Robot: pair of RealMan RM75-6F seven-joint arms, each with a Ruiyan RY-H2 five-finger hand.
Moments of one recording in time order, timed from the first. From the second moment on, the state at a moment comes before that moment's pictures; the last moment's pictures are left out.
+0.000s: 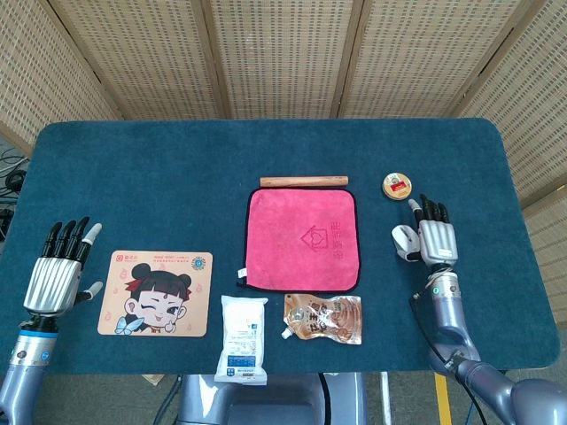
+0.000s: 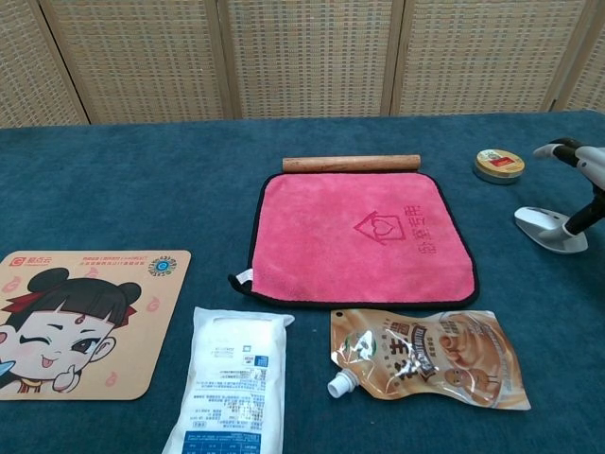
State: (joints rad) left arm -0.23 -1.35 -0.08 -1.43 1.50 1.45 0.27; right arm 0.56 -1.79 0.27 -0.75 -1.20 1.01 0.01
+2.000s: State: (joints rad) left arm -0.24 -1.35 -0.07 -1.42 1.51 1.45 0.26; right arm 0.65 -1.66 0.33 -0.76 -0.98 0.74 -0.32
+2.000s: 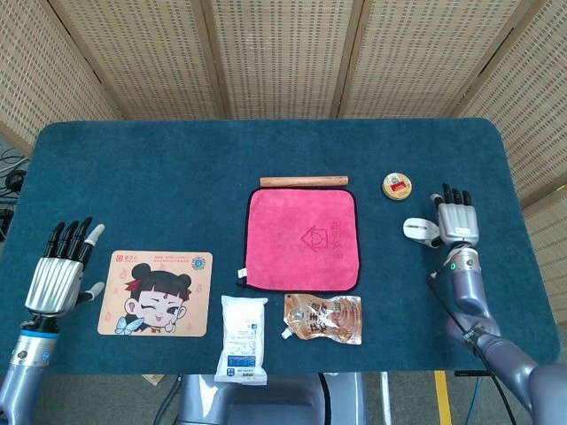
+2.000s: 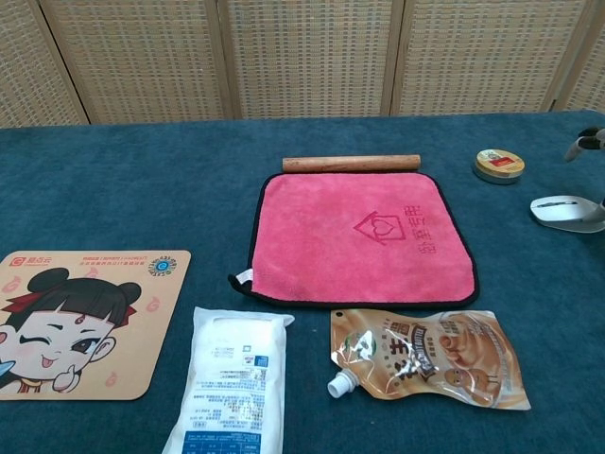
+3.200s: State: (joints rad) left arm -0.25 -1.36 -0.07 -1.40 1.51 1.42 0.27; right arm 0.76 -1.63 0.27 -0.78 -0.64 0.64 -0.58
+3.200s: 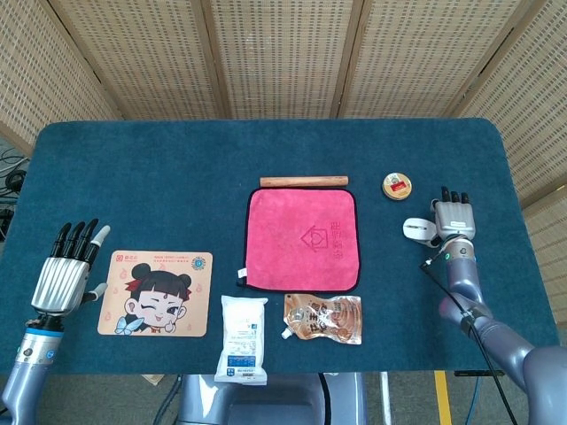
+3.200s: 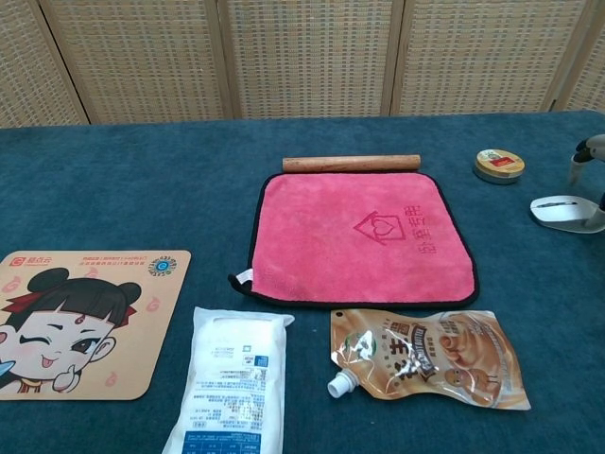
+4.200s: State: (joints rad) left arm -0.25 -1.36 -0.06 -1.40 1.51 1.42 0.27; right arm 0.77 -1.66 0.25 -0.73 -0.67 0.63 -0.53
